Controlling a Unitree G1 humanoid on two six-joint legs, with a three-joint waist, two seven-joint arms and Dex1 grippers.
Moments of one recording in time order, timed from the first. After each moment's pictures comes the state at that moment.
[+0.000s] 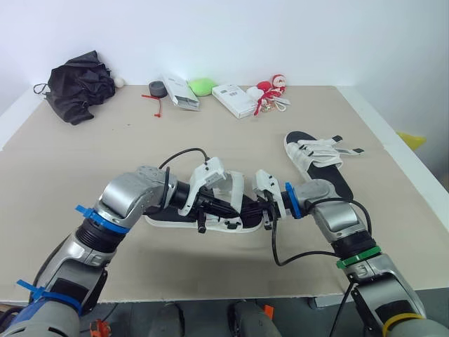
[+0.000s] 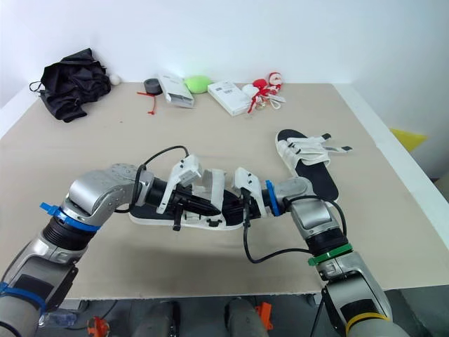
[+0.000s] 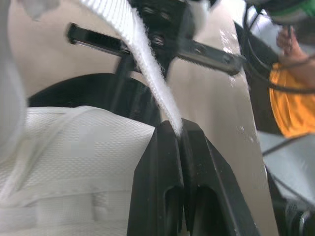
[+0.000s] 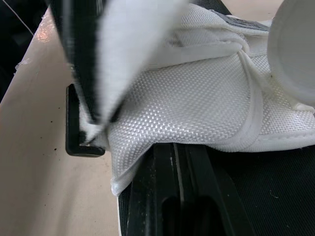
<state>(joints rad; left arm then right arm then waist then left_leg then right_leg) -0.77 0.53 -0.39 -0.12 -0.52 0.98 -1.08 -0.64 -0.50 0.29 0.24 0.20 0.37 1.33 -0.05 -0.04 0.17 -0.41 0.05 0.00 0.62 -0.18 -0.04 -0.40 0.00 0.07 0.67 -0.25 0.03</state>
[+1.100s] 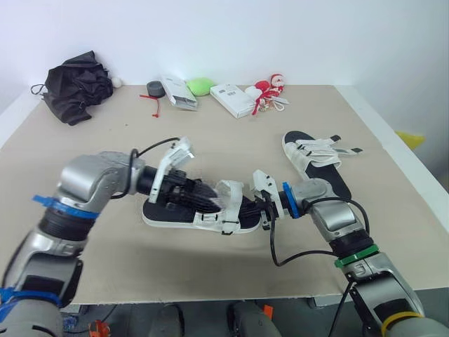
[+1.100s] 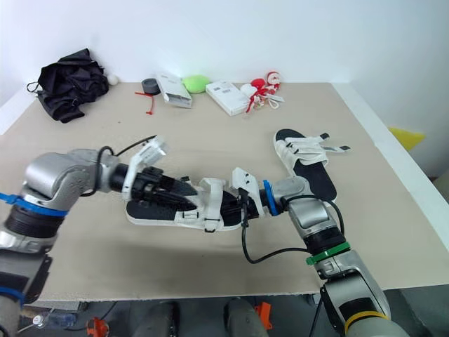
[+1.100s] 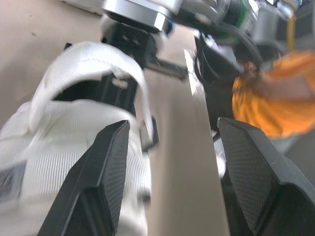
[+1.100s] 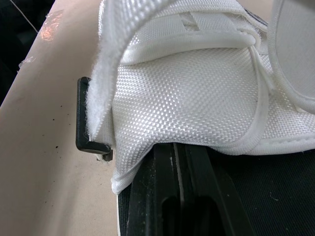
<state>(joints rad) -0.78 0.72 -0.23 -0.08 -0.66 0.99 -1.32 -0.64 -0.49 0.30 0.25 0.20 0.36 1.34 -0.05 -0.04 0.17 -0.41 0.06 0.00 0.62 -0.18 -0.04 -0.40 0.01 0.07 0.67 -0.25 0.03</state>
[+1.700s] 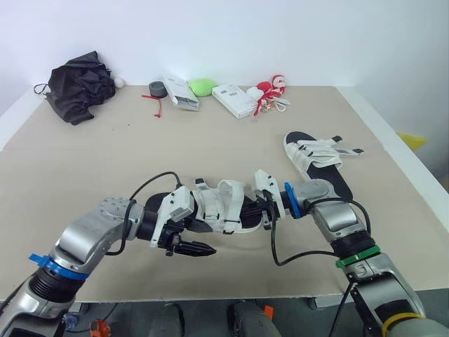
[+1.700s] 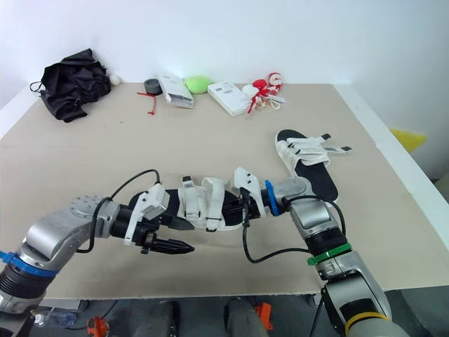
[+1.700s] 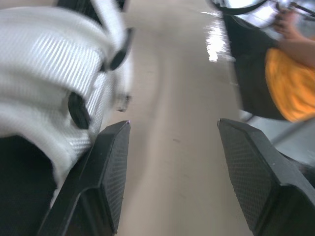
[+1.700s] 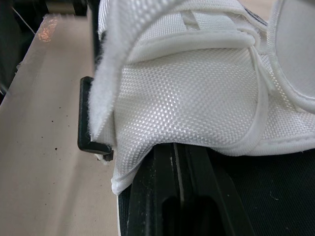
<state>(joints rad) -0.36 0.63 -0.27 -0.34 -0.49 0.80 -1.02 -0.64 -0.49 0.30 0.24 0.20 0.37 1.33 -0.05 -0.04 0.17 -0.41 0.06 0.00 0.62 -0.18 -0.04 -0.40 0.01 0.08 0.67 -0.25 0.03</state>
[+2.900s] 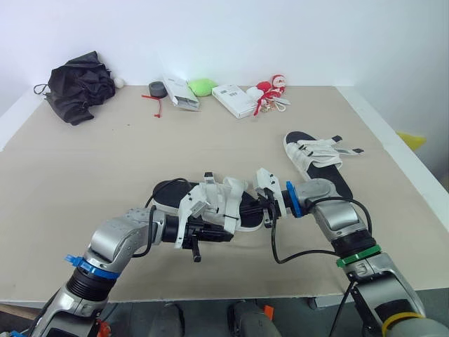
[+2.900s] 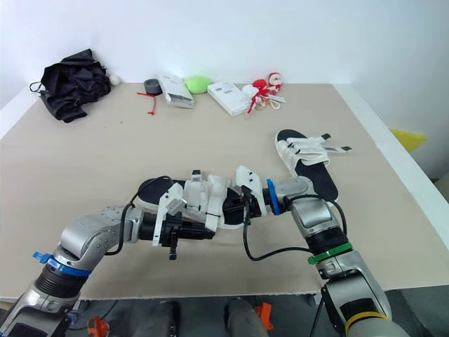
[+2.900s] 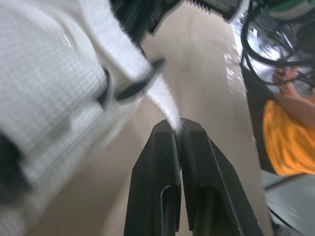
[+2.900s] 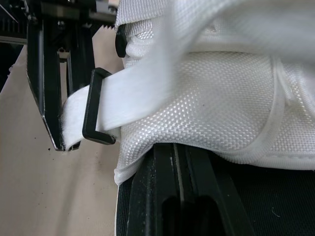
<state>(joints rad) -0.41 0.55 -0.27 -0.25 -0.61 1.03 -1.01 -0.64 -0.49 0.28 0.26 0.20 0.37 1.33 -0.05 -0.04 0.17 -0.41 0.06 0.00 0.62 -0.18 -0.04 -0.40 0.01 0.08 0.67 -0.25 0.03</state>
